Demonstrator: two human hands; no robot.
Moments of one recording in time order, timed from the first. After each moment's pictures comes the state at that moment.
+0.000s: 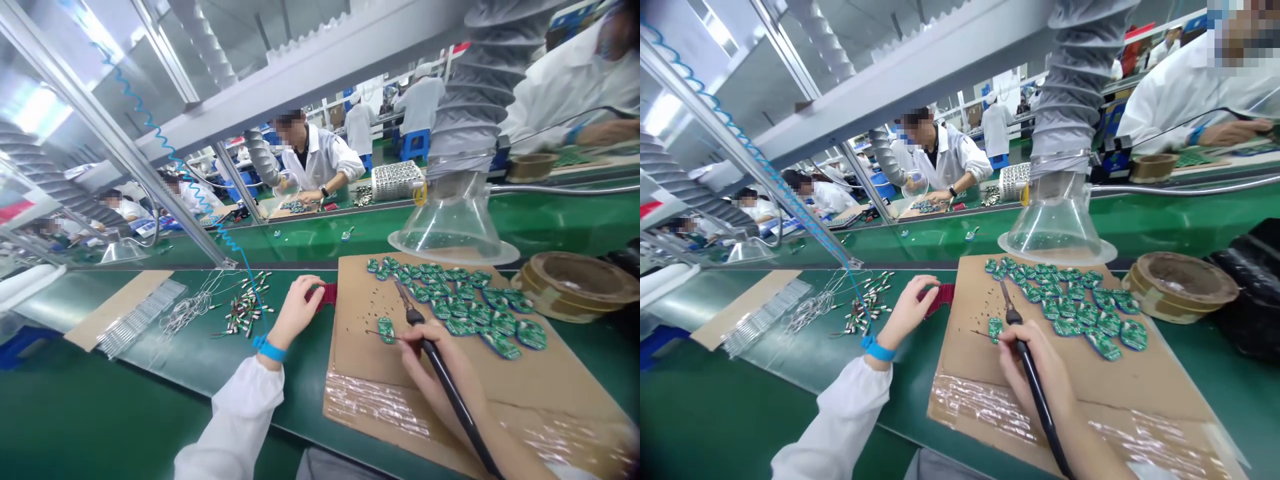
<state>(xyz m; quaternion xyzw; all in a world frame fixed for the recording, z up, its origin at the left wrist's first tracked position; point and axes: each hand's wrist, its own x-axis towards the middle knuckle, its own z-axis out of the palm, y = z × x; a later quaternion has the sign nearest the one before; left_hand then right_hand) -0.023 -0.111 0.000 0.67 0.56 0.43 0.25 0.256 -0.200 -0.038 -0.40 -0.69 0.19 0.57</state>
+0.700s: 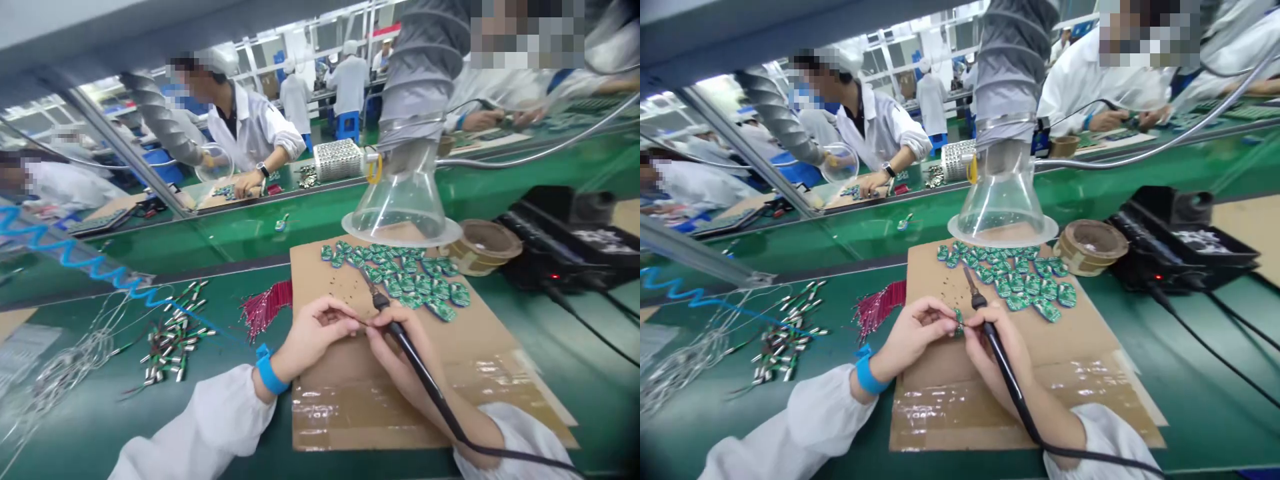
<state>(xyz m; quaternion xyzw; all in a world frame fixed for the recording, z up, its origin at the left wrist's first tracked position) 0.076 -0.139 -0.025 0.55 0.34 0.37 0.67 0.247 -0.195 -0.037 -0.48 -0.62 0.20 0.59</state>
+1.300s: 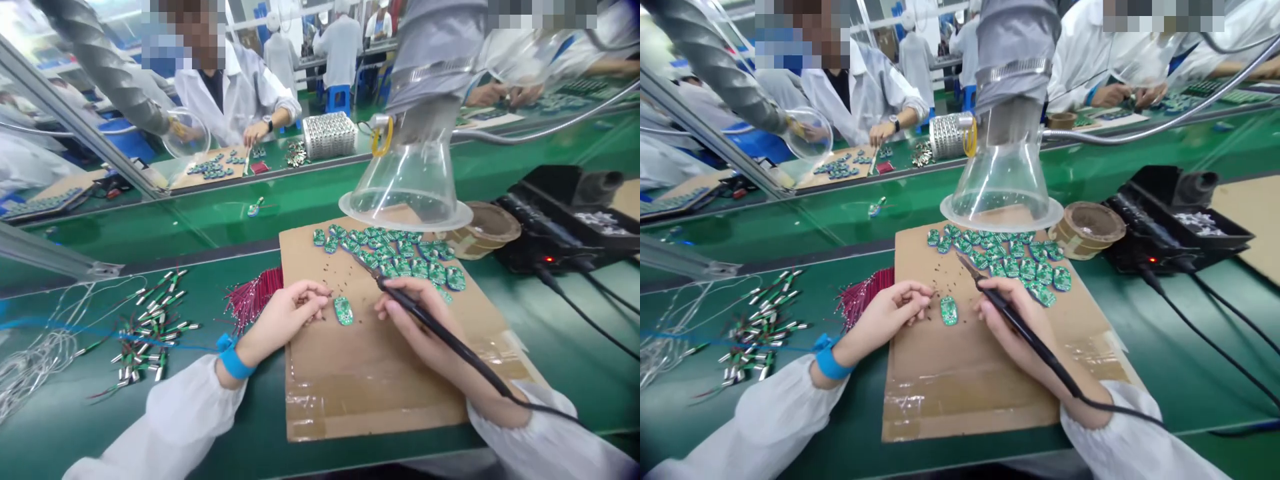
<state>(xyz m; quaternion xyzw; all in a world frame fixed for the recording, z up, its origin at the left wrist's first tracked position) 0.037 -0.110 -0.026 0.66 0.42 0.25 0.57 0.291 -0.191 -0.036 -0.52 -0.62 0.29 0.51</state>
